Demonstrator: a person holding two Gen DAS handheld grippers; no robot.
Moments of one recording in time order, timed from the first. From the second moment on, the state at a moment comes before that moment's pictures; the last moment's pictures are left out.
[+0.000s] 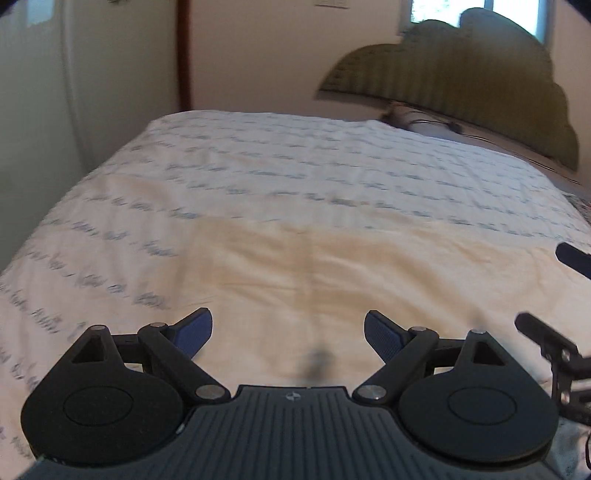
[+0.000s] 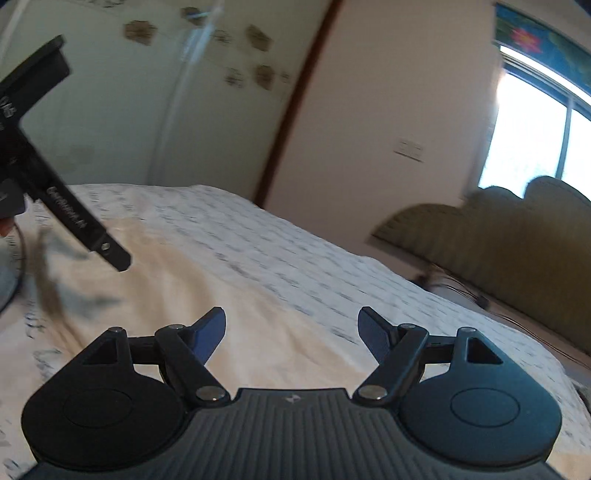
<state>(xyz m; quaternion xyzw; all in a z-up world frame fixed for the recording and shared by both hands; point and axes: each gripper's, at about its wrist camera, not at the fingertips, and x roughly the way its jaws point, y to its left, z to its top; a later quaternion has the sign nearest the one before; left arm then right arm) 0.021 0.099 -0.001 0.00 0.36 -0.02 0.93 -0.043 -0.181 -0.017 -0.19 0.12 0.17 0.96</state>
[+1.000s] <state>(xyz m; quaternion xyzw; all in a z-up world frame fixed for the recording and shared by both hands) 0.085 0.244 -0.083 -0.49 0.43 -0.18 0.74 -0.027 0.057 -0.063 -0.36 0.12 0.26 0.89</state>
